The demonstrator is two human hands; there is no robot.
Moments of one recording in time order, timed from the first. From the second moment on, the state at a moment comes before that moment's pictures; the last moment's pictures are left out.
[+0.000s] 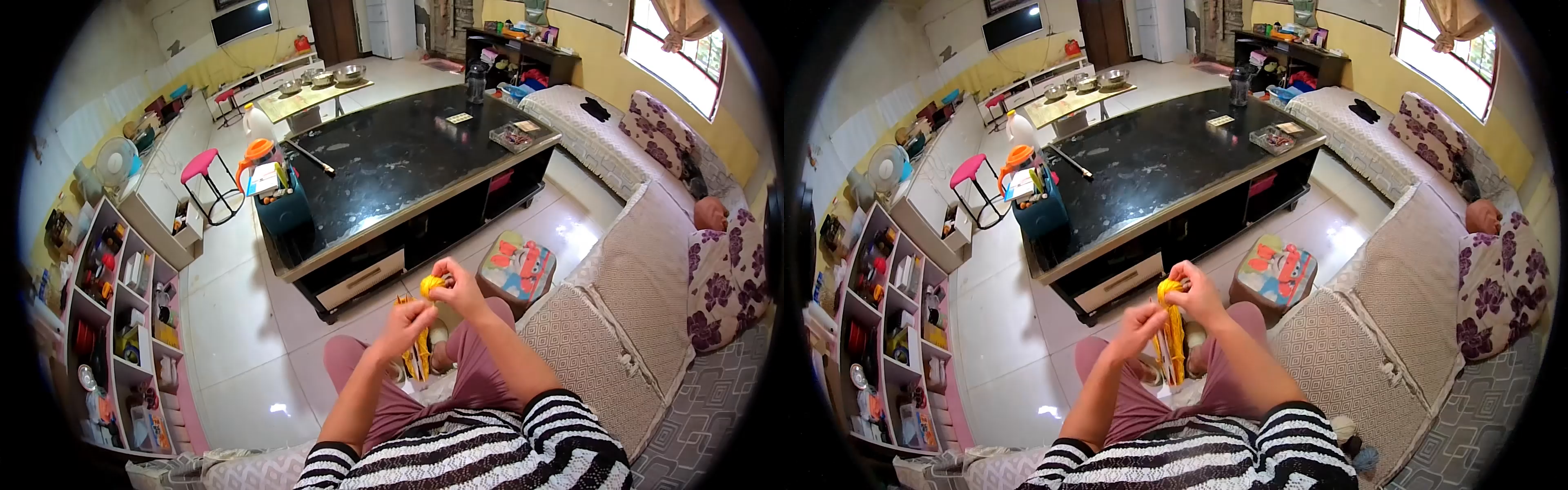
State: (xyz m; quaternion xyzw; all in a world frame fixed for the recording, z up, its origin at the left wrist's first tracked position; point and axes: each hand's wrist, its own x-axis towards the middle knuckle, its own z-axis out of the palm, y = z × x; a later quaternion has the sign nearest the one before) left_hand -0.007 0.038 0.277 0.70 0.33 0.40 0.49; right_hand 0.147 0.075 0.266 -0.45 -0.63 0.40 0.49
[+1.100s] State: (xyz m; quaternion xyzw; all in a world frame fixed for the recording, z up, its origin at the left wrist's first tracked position) left_hand -0.009 0.066 0.239 0.60 0.34 0.48 0.54; right_hand 0.148 0.052 0.266 -0.21 -0.38 0.82 0.39
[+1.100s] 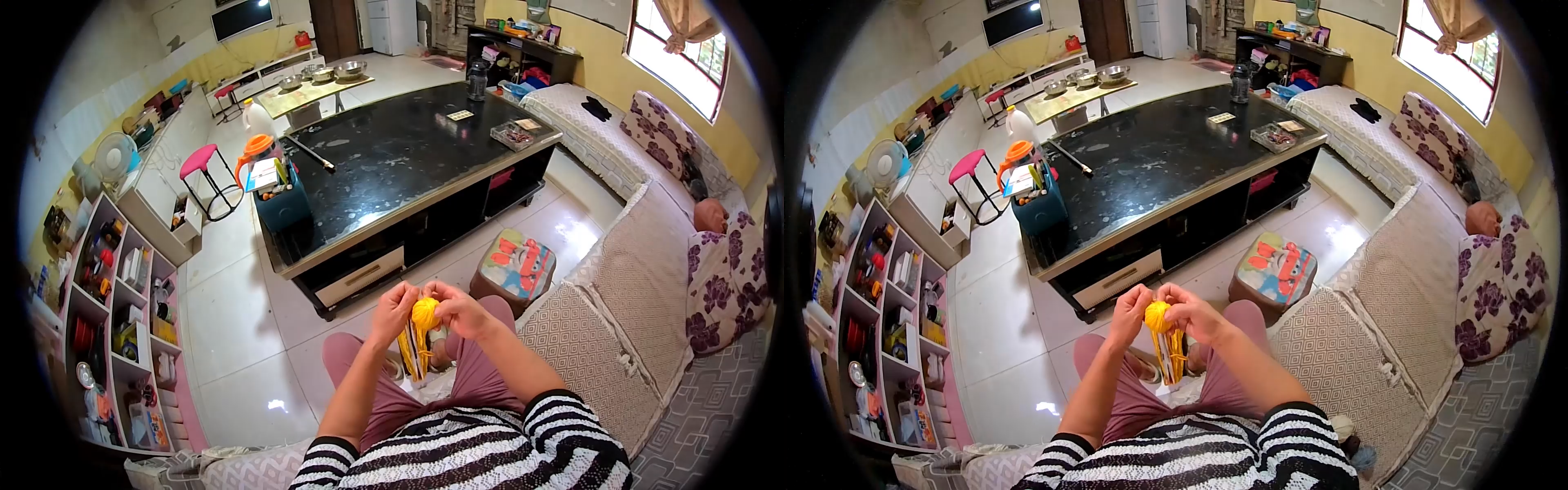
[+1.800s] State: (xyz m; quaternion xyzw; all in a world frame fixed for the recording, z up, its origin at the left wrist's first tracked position) left_hand -0.023 0.062 0.251 0.63 0.26 0.27 0.68; right_hand 0.164 0.071 0.276 -0.41 -0.66 0.60 0.18
